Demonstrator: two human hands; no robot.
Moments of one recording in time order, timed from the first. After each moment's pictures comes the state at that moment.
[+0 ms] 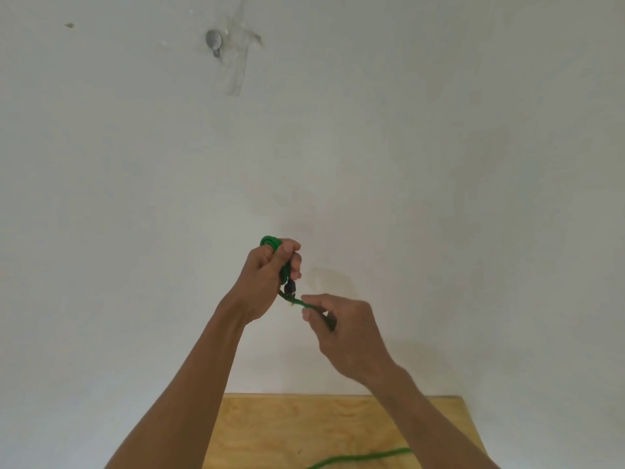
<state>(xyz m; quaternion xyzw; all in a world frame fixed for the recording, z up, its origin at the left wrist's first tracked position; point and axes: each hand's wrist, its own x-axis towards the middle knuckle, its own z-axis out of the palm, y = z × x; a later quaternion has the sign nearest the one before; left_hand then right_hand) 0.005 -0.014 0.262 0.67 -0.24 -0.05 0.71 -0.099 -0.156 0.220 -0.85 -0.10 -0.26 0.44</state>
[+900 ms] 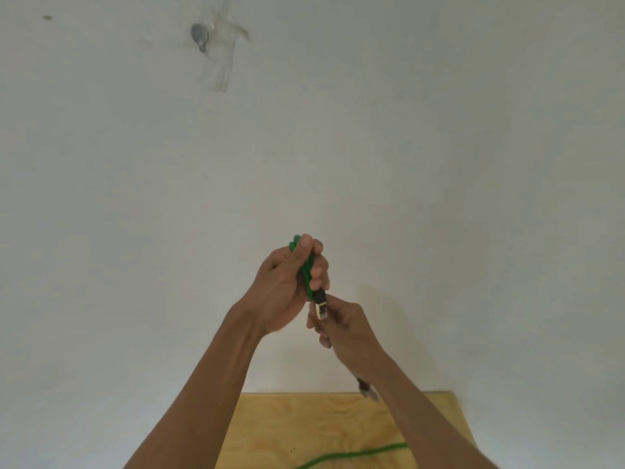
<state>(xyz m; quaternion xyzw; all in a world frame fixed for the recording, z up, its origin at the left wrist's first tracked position) -0.040 -0.049 0.281 0.50 -0.27 -0.19 0.80 -0.081 -0.174 0.193 -0.69 -0.06 -0.07 0.72</state>
